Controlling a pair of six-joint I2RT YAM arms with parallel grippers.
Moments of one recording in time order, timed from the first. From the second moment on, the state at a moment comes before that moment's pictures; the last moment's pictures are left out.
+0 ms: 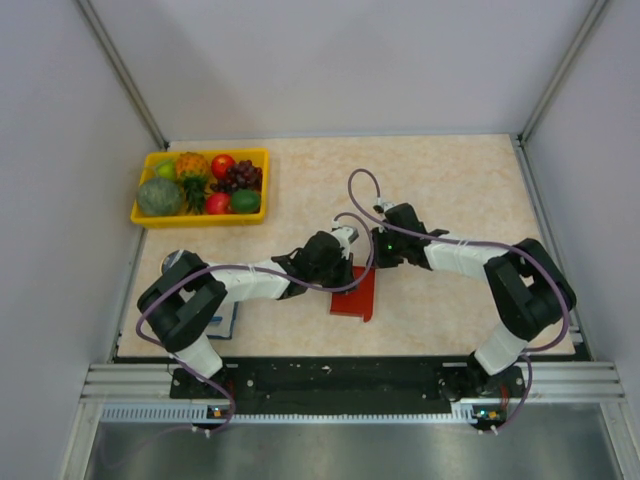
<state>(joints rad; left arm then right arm) -0.85 1.66 0.81 0.13 0.19 -0.51 0.55 1.64 0.85 -0.09 -0.19 0.41</state>
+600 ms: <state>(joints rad) -0.85 1.66 0.80 0.15 0.19 -0.51 0.37 1.64 0.79 0.04 -0.63 0.38</state>
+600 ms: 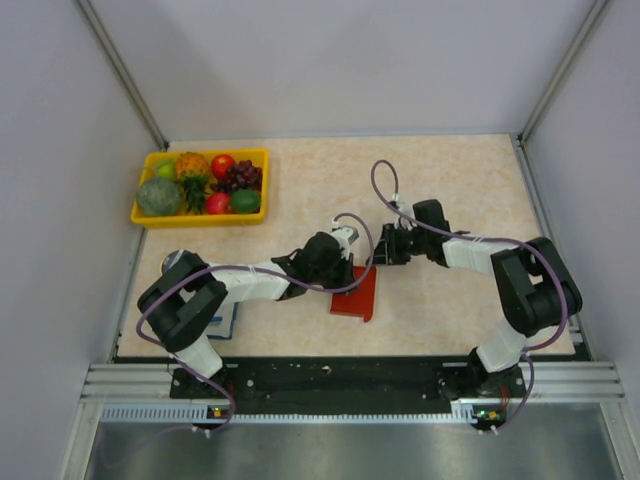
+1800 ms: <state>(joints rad) -0.85 1.66 0.78 0.19 0.20 -0.51 0.34 1.68 0.65 0.30 -0.74 0.39</state>
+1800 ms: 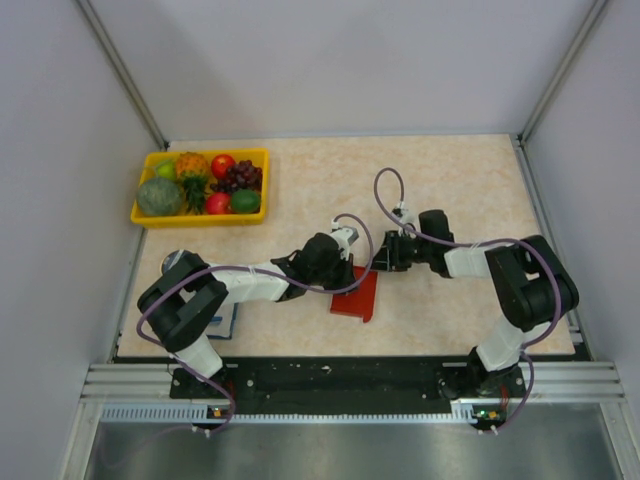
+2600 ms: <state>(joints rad) -0.85 1.66 0.78 0.19 0.22 -0.51 0.32 1.66 0.54 0.48 -0.74 0.49</state>
